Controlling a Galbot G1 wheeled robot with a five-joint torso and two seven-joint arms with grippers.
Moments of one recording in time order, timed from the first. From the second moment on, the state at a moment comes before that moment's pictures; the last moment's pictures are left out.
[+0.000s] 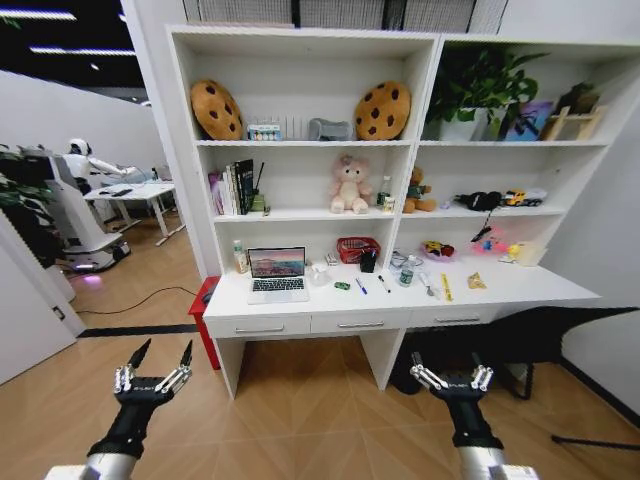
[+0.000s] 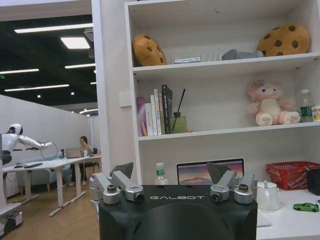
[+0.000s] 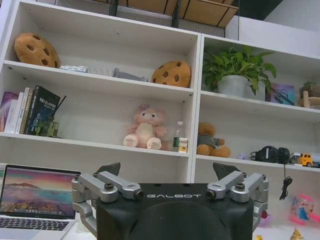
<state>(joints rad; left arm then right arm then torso) 1.98 -1.47 -0.87 -2.48 -0.25 -0.06 0.09 -1.91 1.50 0.67 2.34 0.04 0.27 0.03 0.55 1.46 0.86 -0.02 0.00</state>
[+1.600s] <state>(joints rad) 1.98 -1.48 -0.88 -2.47 -0.26 -0.09 0.05 -1.89 1.54 0.66 2.33 0.10 0.27 -0.05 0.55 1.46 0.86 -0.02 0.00</state>
